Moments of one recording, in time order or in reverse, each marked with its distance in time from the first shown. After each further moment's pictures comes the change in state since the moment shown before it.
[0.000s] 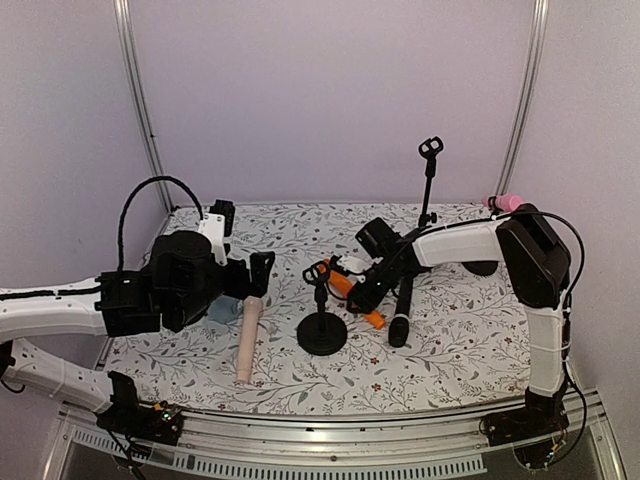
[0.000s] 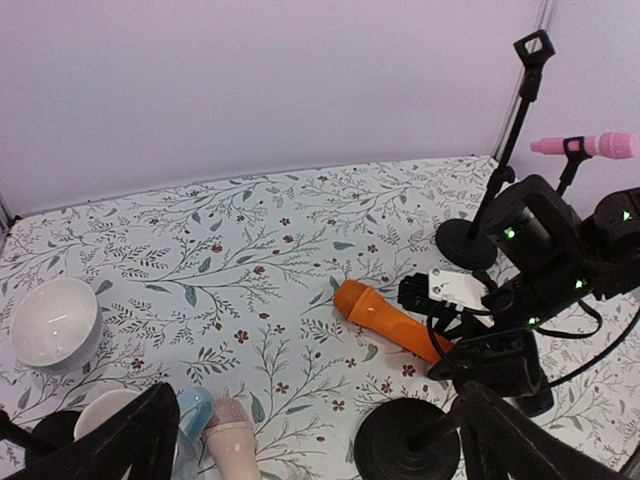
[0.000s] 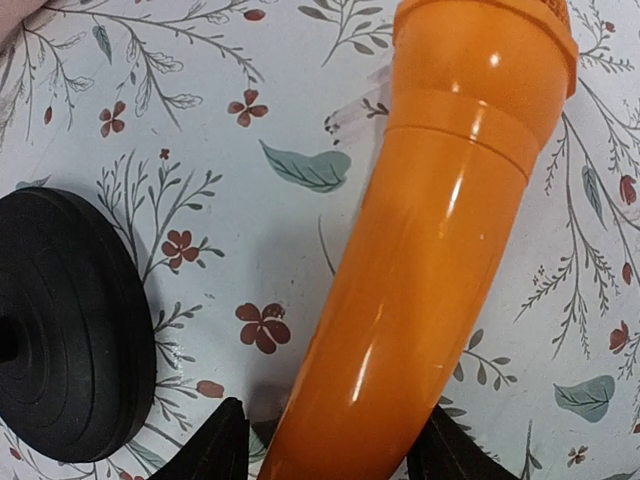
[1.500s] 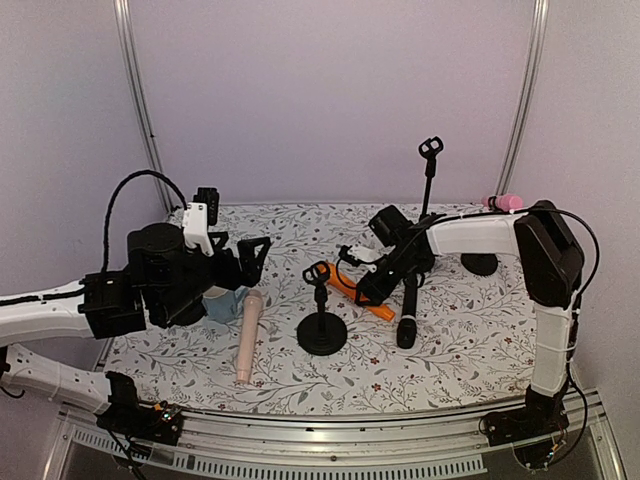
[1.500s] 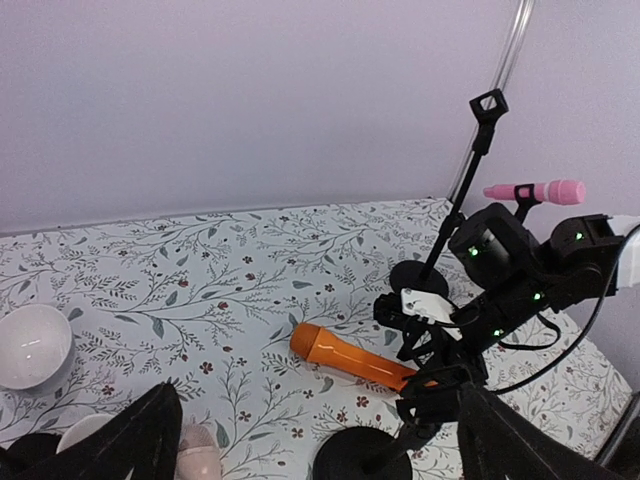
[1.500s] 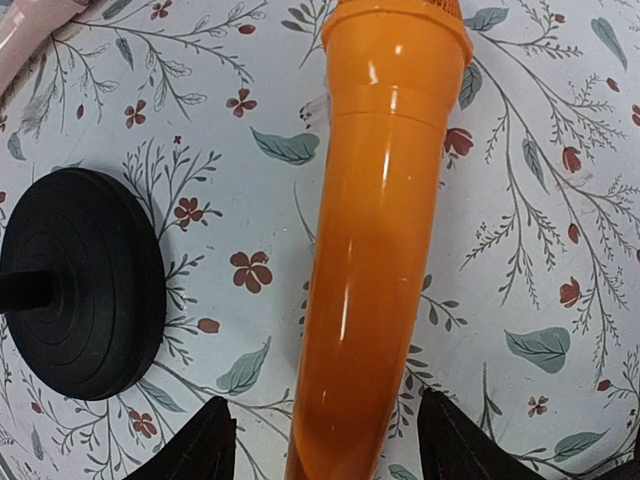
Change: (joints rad) left arm 0.002 -0.089 -0.008 0.082 0.063 0.010; right arm -0.048 -0.074 0.001 -0.085 -0.057 -0.035
